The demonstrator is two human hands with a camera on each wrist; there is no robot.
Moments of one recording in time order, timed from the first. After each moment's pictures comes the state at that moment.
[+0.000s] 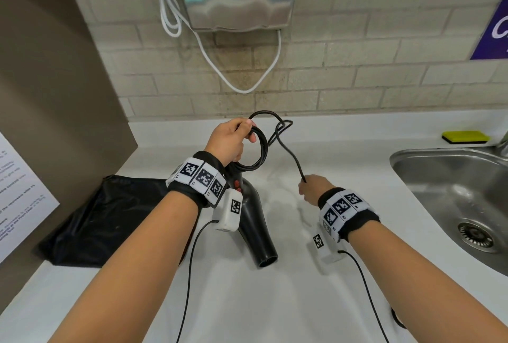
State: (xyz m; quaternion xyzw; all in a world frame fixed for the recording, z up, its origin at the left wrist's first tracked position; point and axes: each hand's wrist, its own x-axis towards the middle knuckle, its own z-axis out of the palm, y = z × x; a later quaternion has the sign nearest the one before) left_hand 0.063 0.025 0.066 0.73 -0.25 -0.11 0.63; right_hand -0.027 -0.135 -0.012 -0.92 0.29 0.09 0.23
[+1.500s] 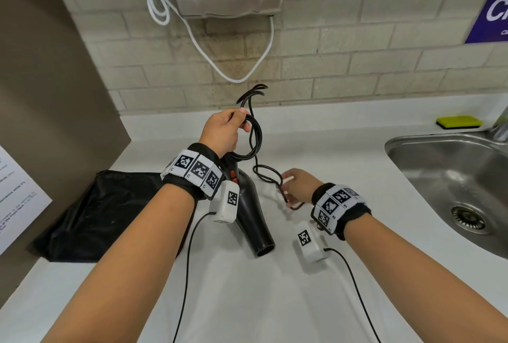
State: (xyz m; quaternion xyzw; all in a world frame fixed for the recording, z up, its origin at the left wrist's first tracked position) left_hand 0.060 0.023 0.065 0.74 -0.24 -0.10 0.63; right_hand -0.031 -0.119 -0.028 -0.77 0.27 0.06 0.58
